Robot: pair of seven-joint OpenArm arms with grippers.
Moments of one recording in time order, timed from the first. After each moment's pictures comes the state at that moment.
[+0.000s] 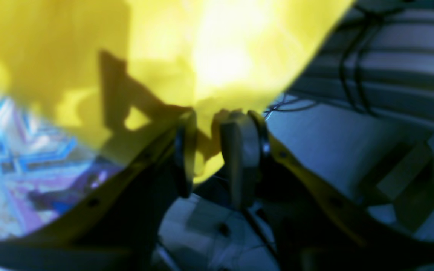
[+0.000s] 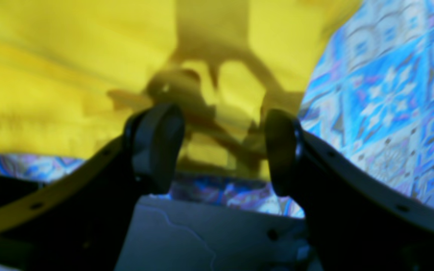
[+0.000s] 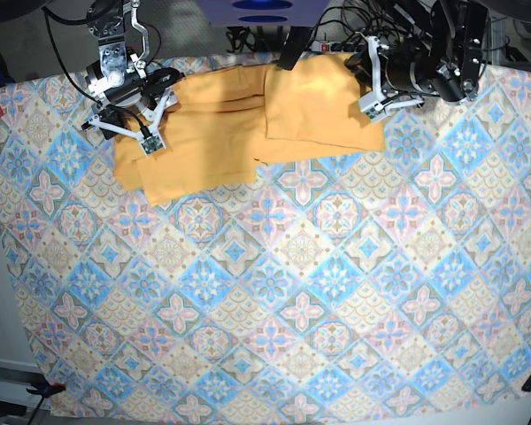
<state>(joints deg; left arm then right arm) 25.7 -18.6 -1.0 98.8 -29.6 -38.3 68.7 -26.3 8.3 -0.1 108.0 -11.6 18.1 -59.5</state>
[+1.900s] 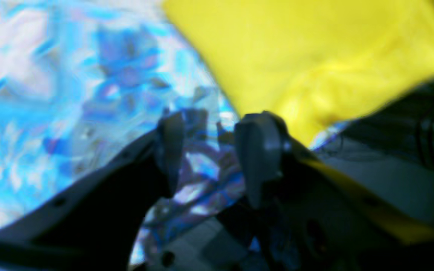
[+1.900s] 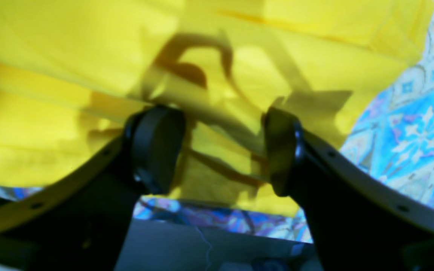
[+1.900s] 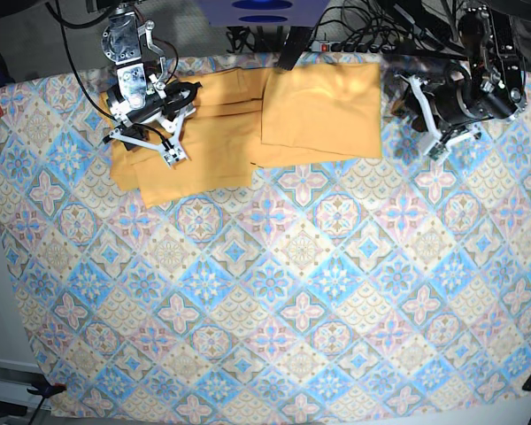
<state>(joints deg) 26.0 -18.7 -20.6 107.0 -32.1 -38.8 67.7 -18.8 7.4 -5.7 100.1 -11.7 18.2 -62.5</state>
